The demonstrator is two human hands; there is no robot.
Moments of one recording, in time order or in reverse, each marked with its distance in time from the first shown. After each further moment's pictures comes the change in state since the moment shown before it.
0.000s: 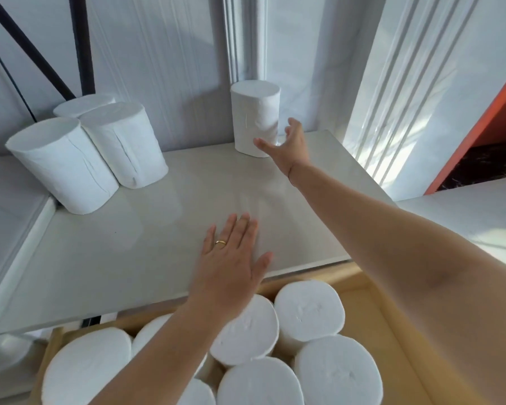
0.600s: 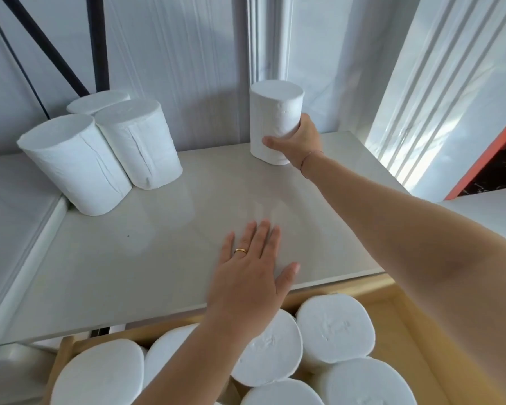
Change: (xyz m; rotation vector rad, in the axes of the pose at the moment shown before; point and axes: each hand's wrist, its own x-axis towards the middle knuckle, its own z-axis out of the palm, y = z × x) left_hand 0.002 -0.002 0.006 0.022 0.020 0.023; right_hand 0.028 -0.004 0.018 -0.069 0.022 -0.062
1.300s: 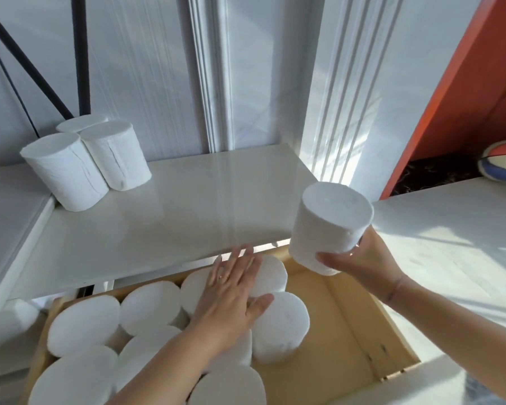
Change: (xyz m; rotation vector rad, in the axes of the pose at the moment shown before) left_hand -0.078 0.065 -0.001 -0.097 -0.145 0.164; right_hand -0.273 0.039 -0.220 0.048 -0.111 0.054
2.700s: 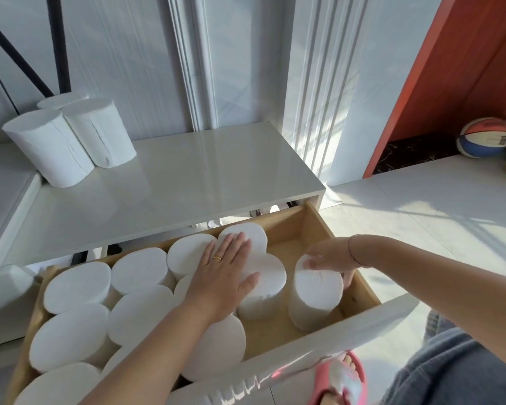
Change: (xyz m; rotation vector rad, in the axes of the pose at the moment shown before) left_hand -0.019 0.018 0.027 0.084 -0.033 -0.012; right_hand -0.019 -0.001 -0.006 -0.960 -0.895 0.376
